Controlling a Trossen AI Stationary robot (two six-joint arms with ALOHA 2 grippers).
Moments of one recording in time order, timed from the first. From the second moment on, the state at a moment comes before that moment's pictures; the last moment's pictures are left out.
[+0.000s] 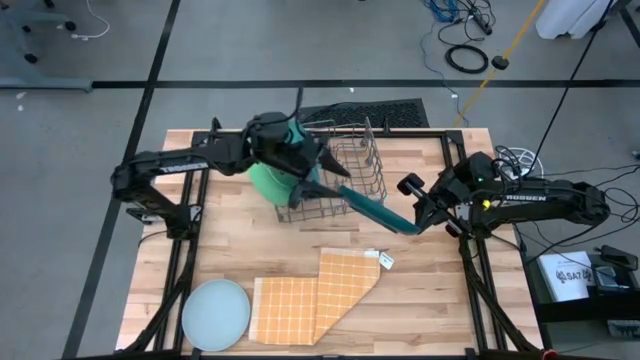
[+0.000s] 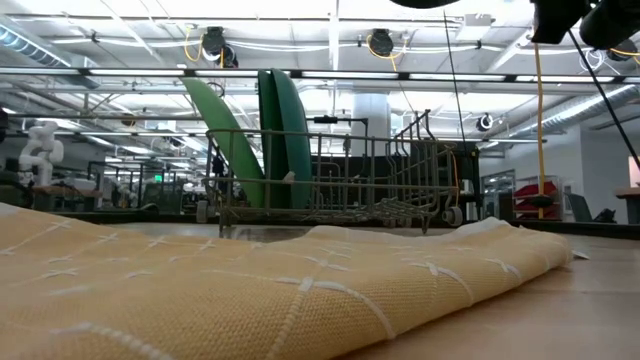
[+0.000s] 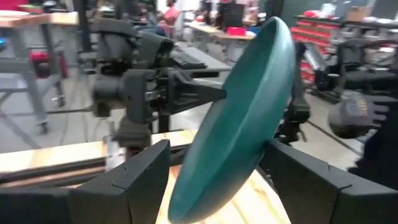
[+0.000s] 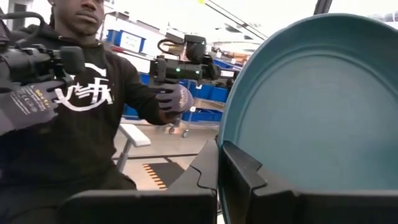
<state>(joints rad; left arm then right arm) 0.21 1.53 1.45 -0.04 0.64 0.00 -0.26 0.89 0.48 0.95 -1.14 0.20</state>
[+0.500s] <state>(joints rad) 0.16 1.60 1.45 0.08 0.73 0.14 -0.26 0.89 0.48 0.96 -1.14 0.20</state>
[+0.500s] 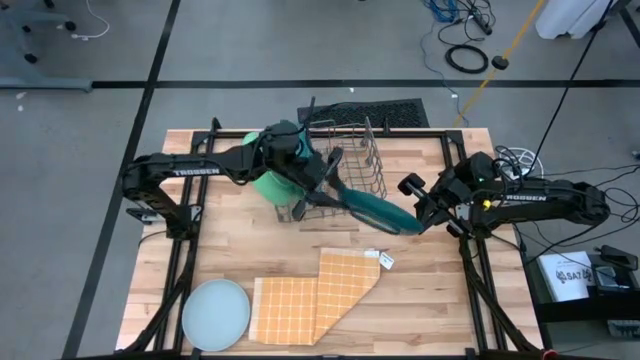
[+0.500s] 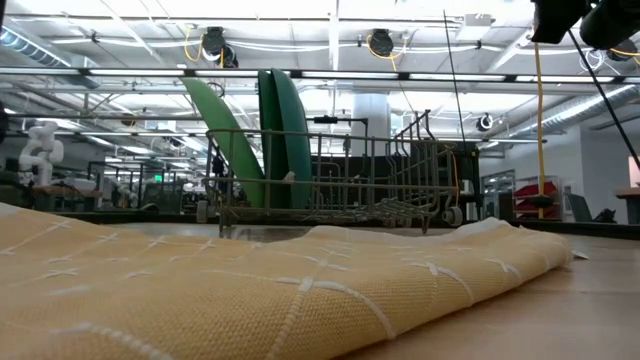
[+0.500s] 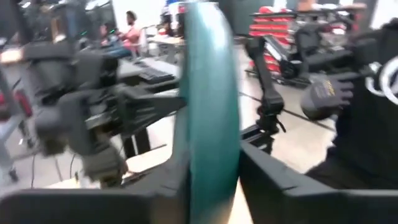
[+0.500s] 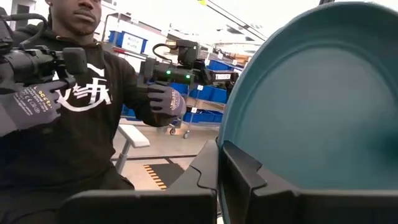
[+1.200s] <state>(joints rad) 0.12 1.53 1.45 0.01 0.73 0.22 -0.28 0.78 0.49 0.91 -0.95 0.21</state>
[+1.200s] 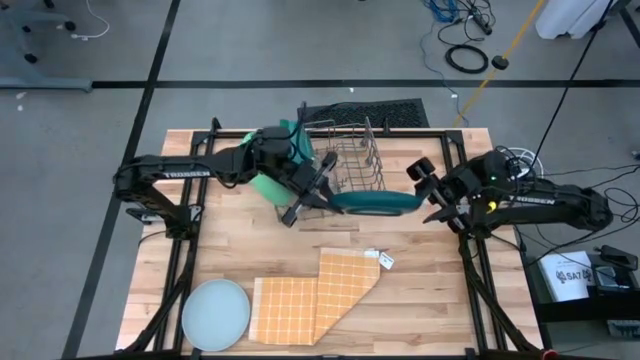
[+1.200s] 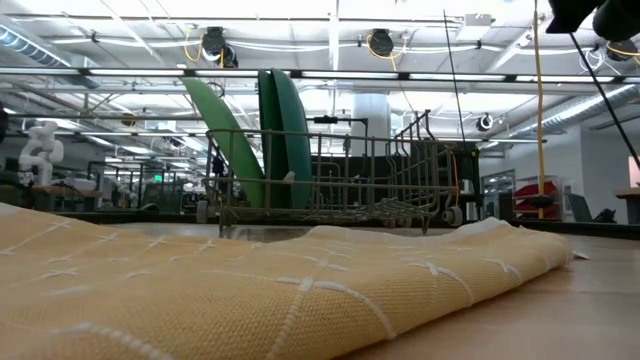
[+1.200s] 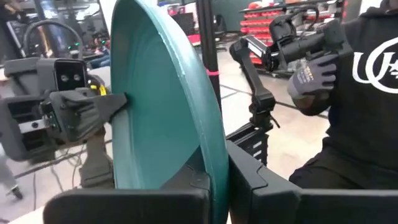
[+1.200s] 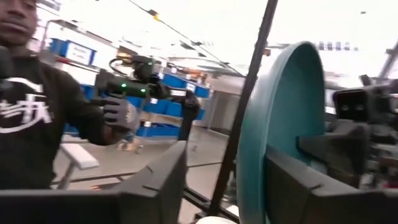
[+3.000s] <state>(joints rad) -0.07 1.78 1.37 -0.04 -0.95 -0.85 -0.14 0.55 0.49 0.28 -0.52 -0.16</state>
